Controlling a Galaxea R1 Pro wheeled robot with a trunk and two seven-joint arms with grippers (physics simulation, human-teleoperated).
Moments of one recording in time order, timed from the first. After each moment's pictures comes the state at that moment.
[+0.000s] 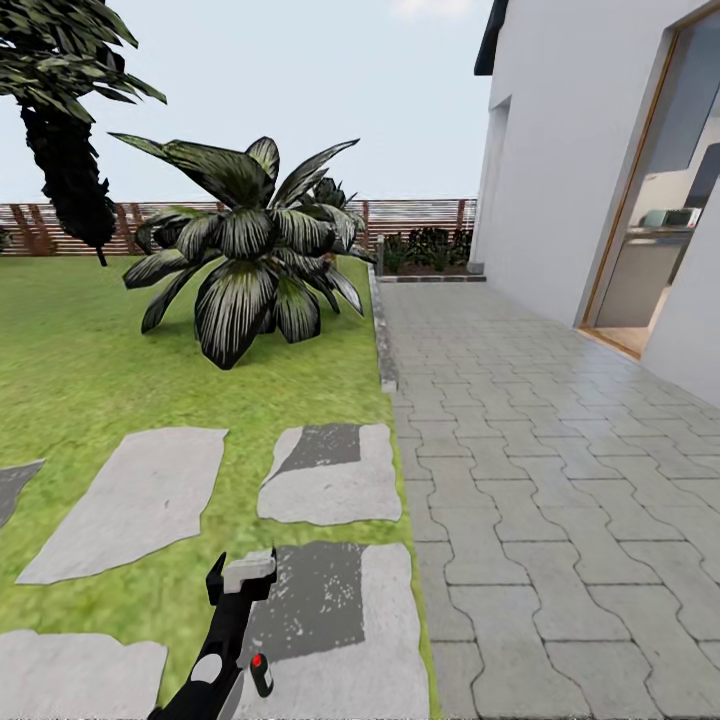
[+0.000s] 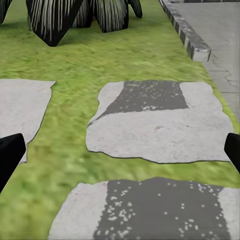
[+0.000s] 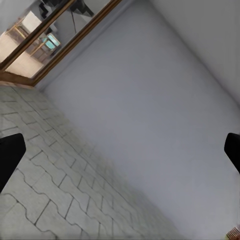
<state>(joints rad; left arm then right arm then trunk) -0.37 -0.10 0.09 -0.62 -0.14 -0.48 0.13 -0.17 -1.03 -0.35 -0.15 -0.06 -0.48 -0.58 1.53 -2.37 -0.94</state>
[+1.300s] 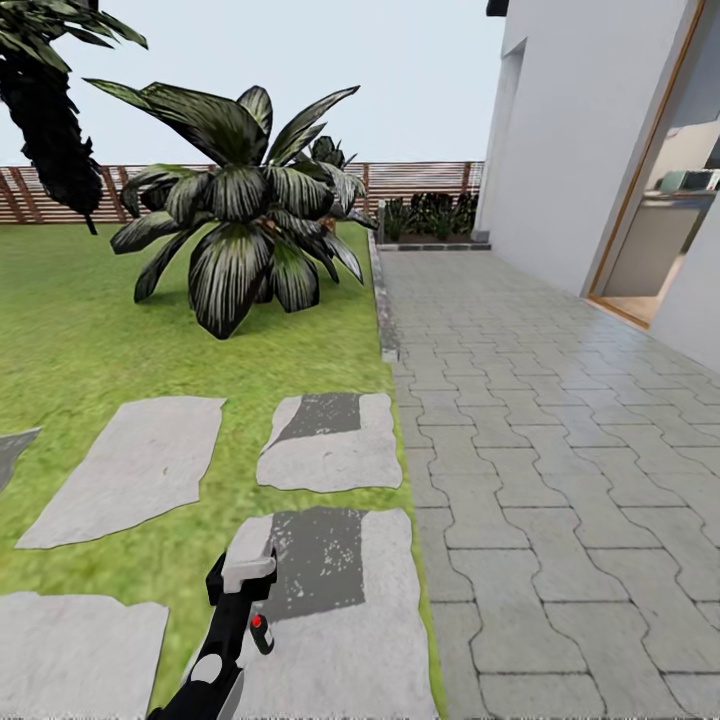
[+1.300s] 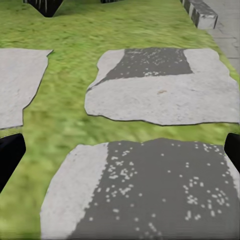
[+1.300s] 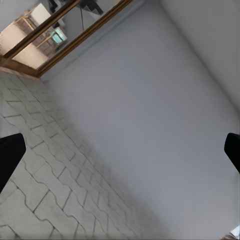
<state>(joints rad) -0.37 -0.10 0.09 -0.62 -0.14 -0.48 0.13 -0.17 -1.03 -0.35 -0.15 -0.06 -0.48 -0.58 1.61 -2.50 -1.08</state>
